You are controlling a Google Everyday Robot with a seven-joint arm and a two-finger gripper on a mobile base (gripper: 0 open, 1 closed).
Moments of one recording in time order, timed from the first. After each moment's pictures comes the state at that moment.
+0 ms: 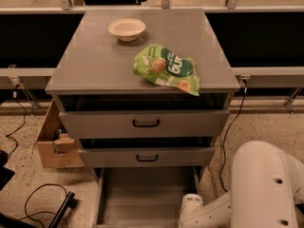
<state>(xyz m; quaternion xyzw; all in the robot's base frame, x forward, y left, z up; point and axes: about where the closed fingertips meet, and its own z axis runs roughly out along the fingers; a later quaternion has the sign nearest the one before) 0.366 -0.153 0.176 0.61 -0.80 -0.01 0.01</state>
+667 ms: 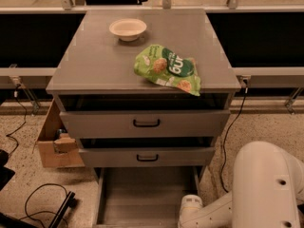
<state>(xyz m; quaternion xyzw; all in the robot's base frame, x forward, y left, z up) 0.362 -0.151 0.180 0.61 -0.80 -0.01 0.01</state>
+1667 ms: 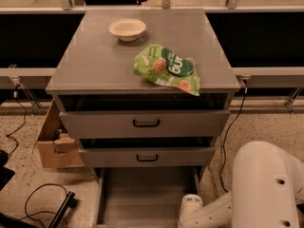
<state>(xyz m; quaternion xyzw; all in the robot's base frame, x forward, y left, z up) 0.365 -0.151 0.180 0.61 -0.80 -0.01 0.01</state>
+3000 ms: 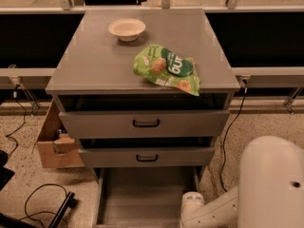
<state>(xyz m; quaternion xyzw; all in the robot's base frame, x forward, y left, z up) 0.364 -0.156 0.214 0.61 -0.79 0.01 0.01</state>
